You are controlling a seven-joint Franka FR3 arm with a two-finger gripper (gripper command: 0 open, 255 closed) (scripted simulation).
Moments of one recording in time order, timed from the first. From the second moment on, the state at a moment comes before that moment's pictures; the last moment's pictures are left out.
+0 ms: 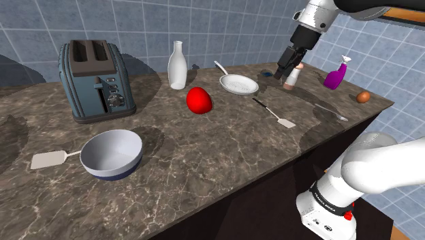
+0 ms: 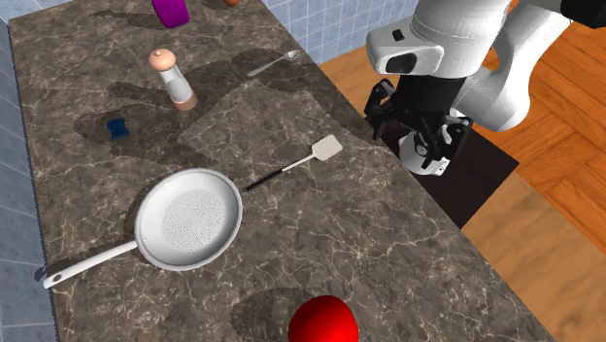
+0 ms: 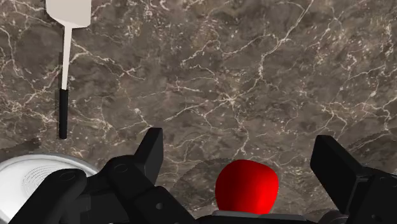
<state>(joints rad) 0.00 -0.75 -0.04 -2.33 0.12 1.69 -0.15</state>
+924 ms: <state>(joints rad) -0.11 -0.56 -0.13 -2.48 0.01 2.00 -0.19</state>
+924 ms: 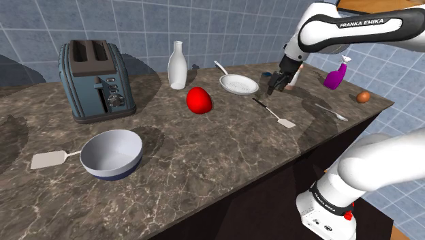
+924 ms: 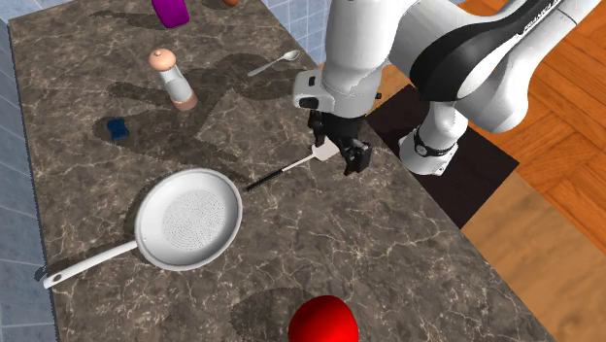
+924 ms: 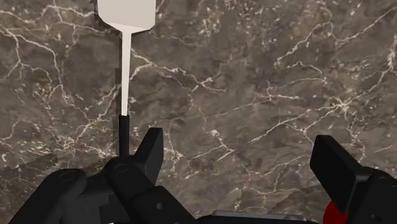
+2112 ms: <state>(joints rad) -0.21 -0.20 -0.25 -2.52 -0.04 2.39 -0.23</state>
